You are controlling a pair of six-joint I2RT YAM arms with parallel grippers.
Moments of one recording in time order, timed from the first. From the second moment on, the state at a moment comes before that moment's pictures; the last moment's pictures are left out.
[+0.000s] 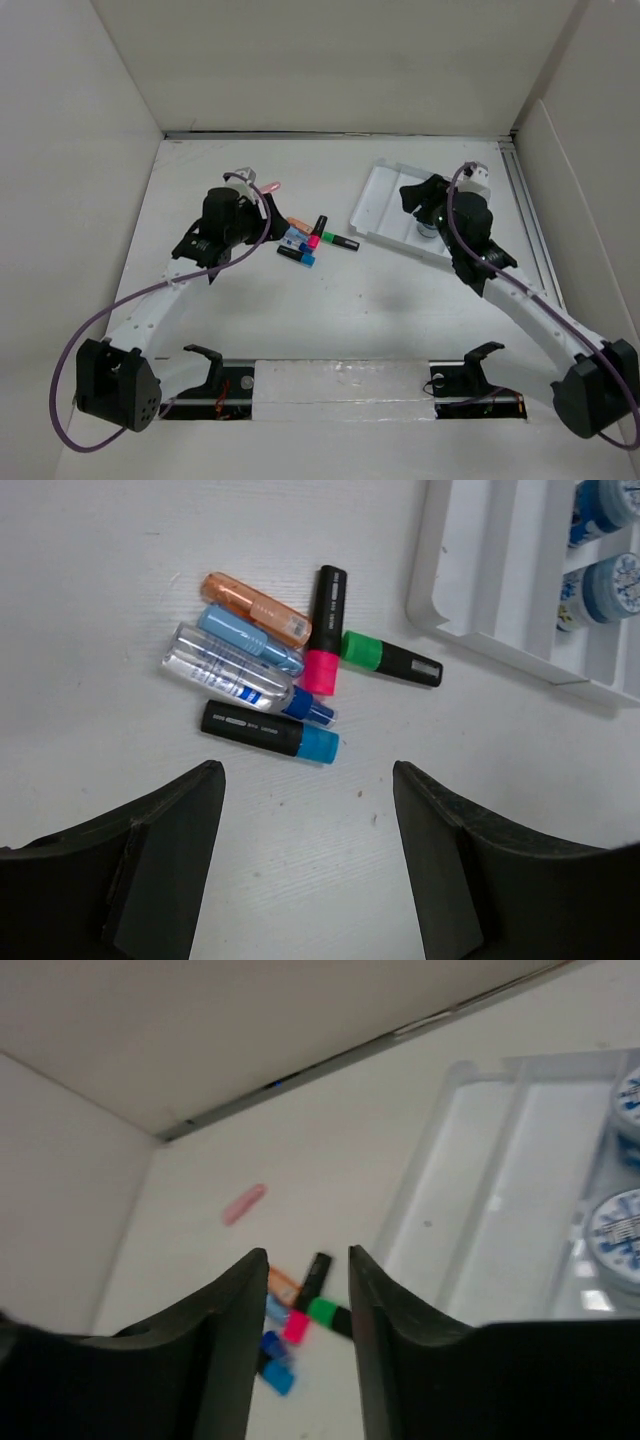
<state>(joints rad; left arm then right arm) -0.33 1.12 0.84 -0.27 0.16 -0.44 0.42 1.07 0.77 0.16 0.22 0.66</state>
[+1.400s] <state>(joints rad) -0.55 1.61 0.89 -0.18 -0.48 -0.81 0.62 1.10 0.67 0.24 0.13 0.60</state>
